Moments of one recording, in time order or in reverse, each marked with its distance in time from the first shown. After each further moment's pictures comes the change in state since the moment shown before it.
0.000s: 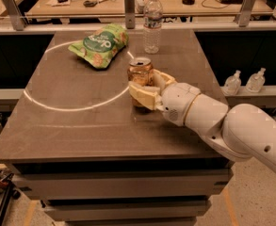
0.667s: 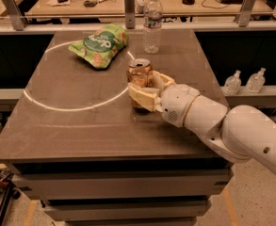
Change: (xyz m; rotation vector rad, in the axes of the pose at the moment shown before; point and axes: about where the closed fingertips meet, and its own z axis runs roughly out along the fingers) arm 0.003 0.002 0.000 0.000 0.002 0.002
